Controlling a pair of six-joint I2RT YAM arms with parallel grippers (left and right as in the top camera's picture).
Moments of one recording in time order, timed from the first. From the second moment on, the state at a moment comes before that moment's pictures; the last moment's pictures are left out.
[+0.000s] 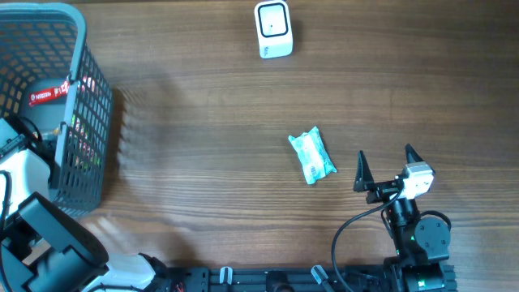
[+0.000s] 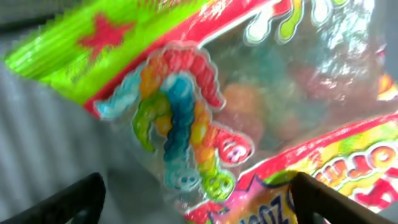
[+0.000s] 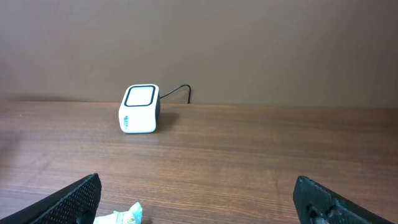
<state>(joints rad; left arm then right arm) 0.72 1.67 1.01 -0.58 -0.01 -0.71 0.13 0.02 0.01 0.00 -0.02 0.04</state>
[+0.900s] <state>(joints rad) 0.72 1.40 1.06 -0.48 -0.09 -0.63 0.13 0.02 0.01 0.00 -0.02 0.04</state>
